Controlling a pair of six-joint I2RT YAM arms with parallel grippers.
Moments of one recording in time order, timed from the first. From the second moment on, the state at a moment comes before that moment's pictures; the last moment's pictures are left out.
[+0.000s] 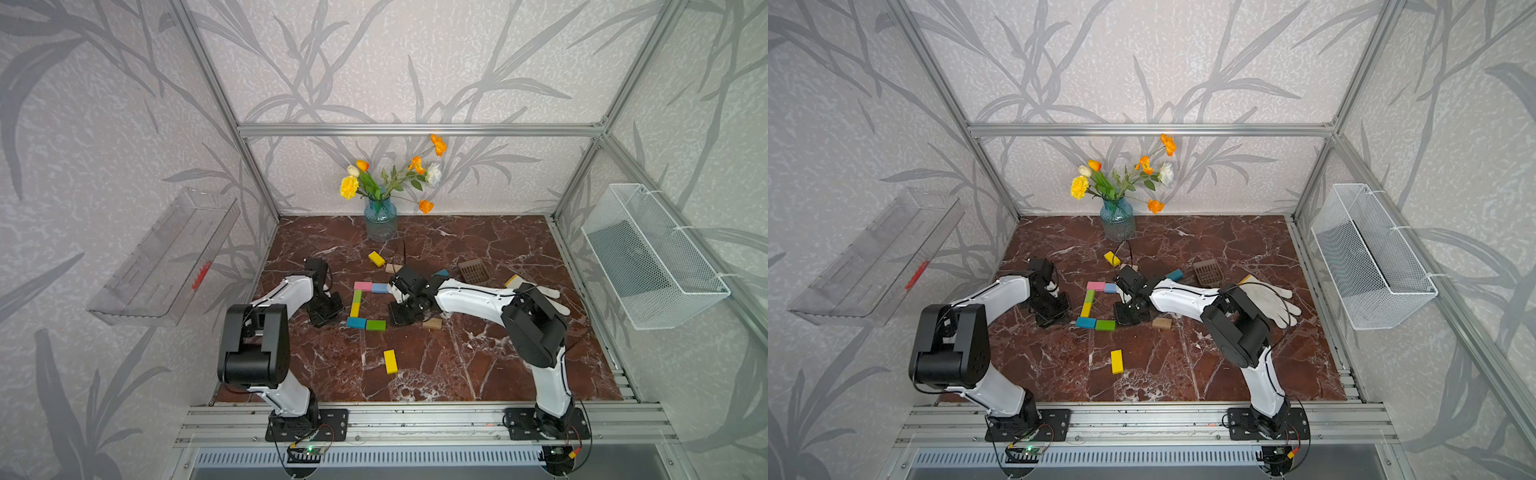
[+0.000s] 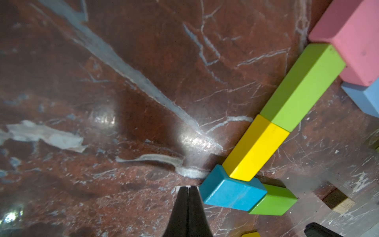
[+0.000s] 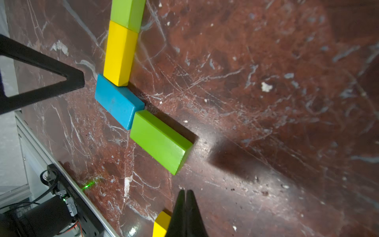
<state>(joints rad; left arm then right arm) 0.01 1.63 0.95 -0.80 0.25 -0.45 0.88 2.04 1.44 -0.52 -0.32 0.65</state>
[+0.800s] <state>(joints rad) 0.01 1.68 0.96 -0.78 0.32 -0.42 0.88 2.06 1.39 -0.49 -0.35 0.82</state>
